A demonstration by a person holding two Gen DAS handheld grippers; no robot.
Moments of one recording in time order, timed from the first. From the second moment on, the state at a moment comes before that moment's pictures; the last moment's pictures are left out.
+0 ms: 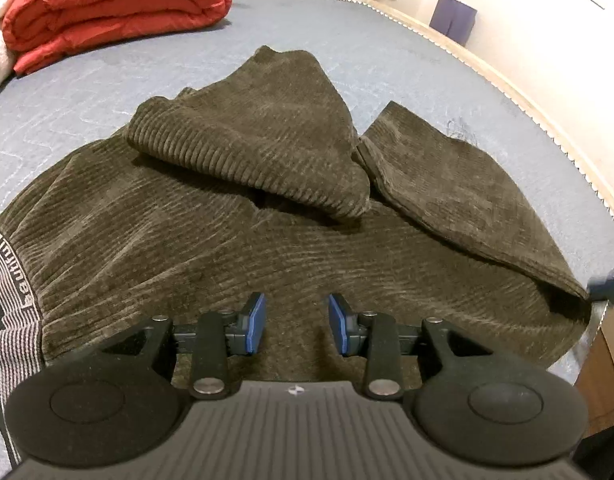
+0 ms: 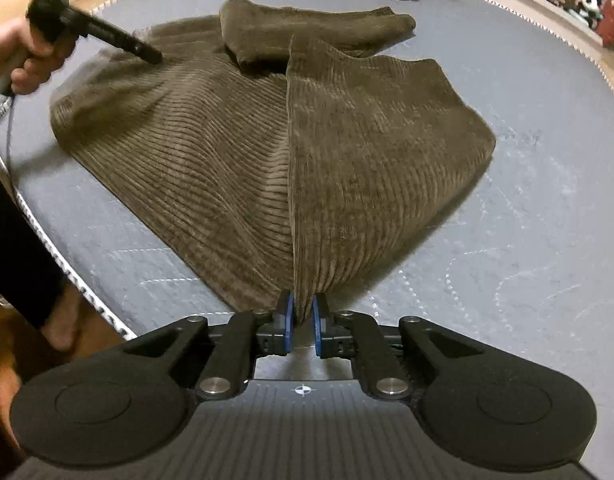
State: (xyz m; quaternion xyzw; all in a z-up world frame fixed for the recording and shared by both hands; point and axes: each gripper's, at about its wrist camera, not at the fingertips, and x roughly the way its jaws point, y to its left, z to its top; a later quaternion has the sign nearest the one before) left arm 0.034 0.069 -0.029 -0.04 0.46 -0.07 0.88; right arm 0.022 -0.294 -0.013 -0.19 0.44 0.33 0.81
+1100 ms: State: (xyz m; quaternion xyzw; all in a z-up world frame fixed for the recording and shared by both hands) left arm 0.035 0.104 -0.037 -0.05 0.48 -0.05 0.88; right arm 0.176 -0.086 -0.052 -0.20 0.34 0.19 0.90
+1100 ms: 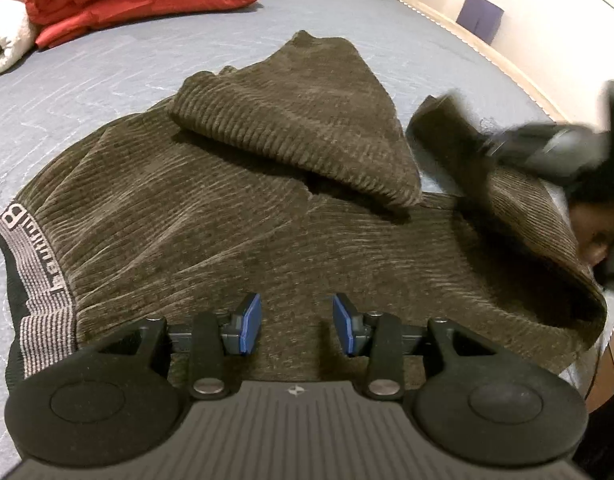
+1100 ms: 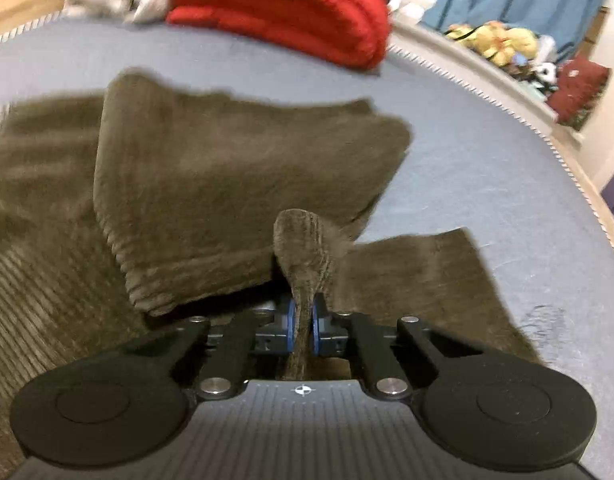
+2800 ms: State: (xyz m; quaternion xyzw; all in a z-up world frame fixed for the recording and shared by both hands) left arm 0.046 0.075 -0.044 -0.03 0.48 -0.05 0.87; right arm 0.211 -0.514 -0.091 0.18 0.34 -0.21 0.90
